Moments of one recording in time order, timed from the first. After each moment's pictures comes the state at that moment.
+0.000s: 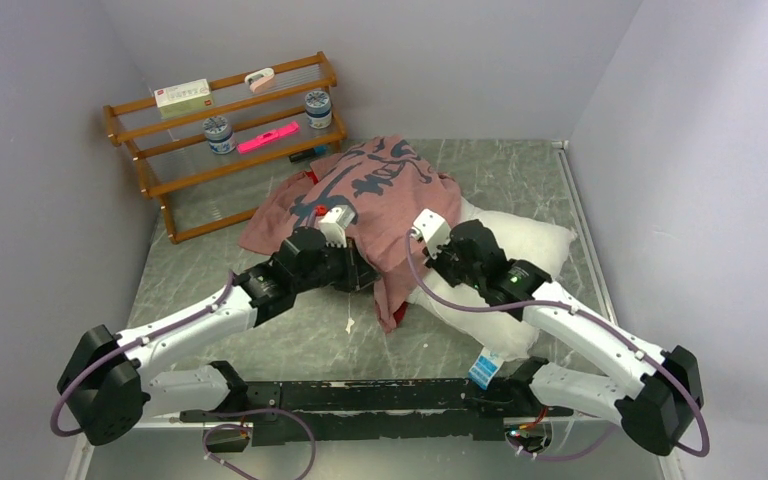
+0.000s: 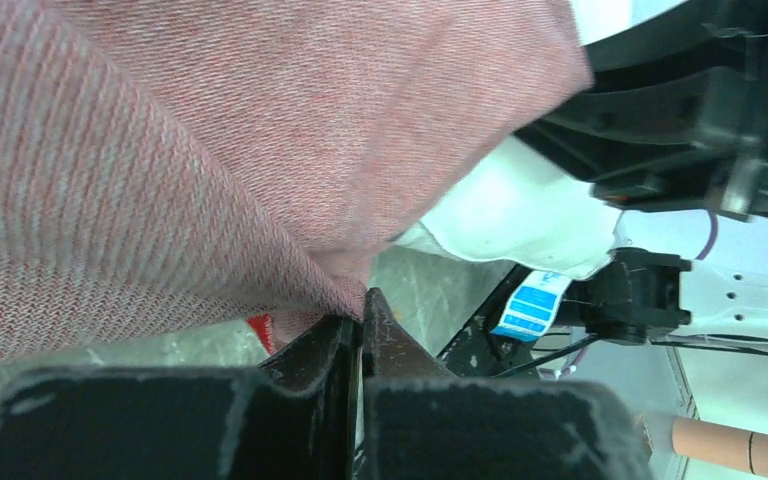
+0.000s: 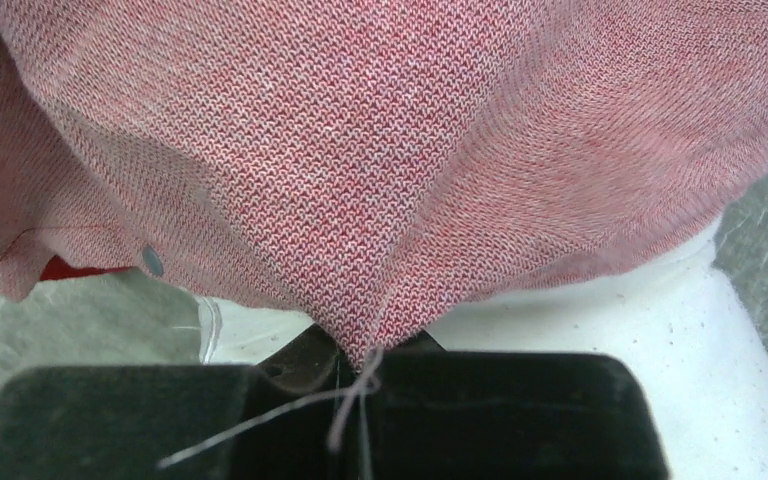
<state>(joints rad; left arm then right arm) -0.78 1.15 0.71 0.02 0.20 -0.70 0.72 1.06 0.83 -0.43 0.09 -0.31</state>
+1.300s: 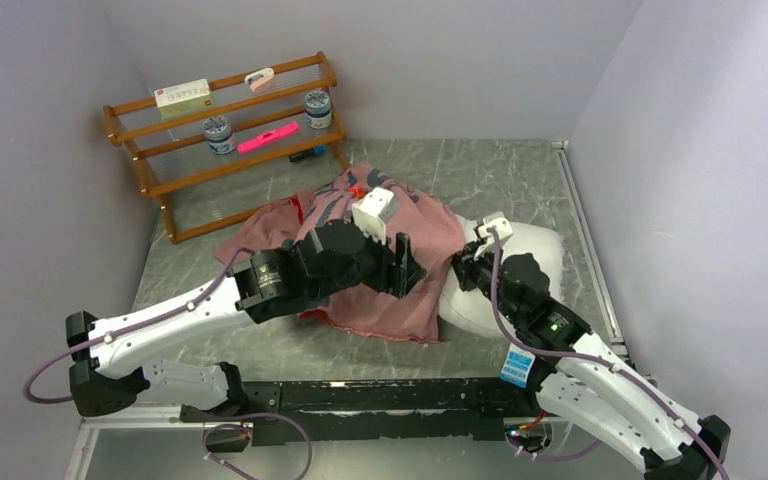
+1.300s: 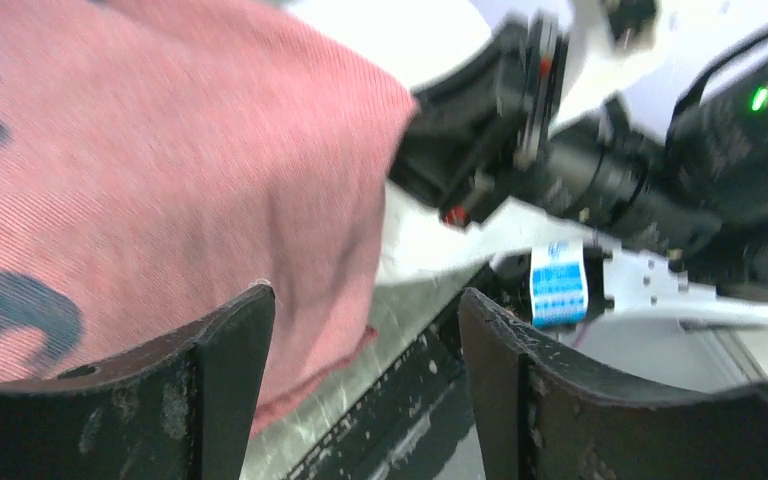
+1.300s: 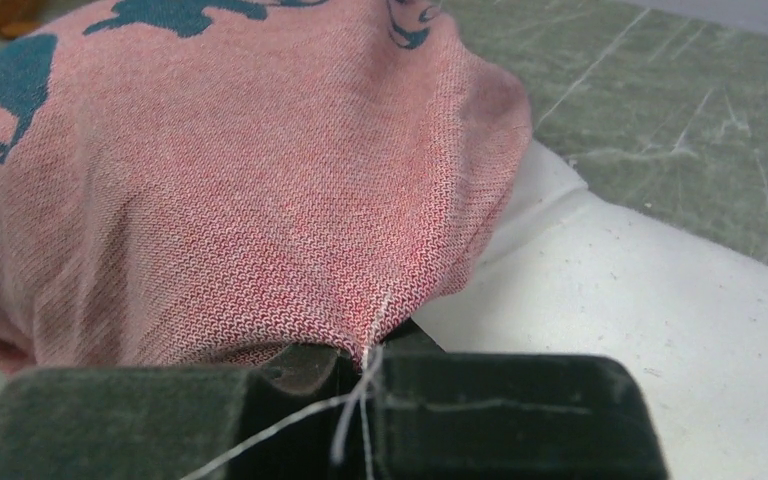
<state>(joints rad) -1.18 1.21 1.25 -0.42 -0.20 -0.57 0.70 0.65 0.56 -0.10 0.20 0.13</state>
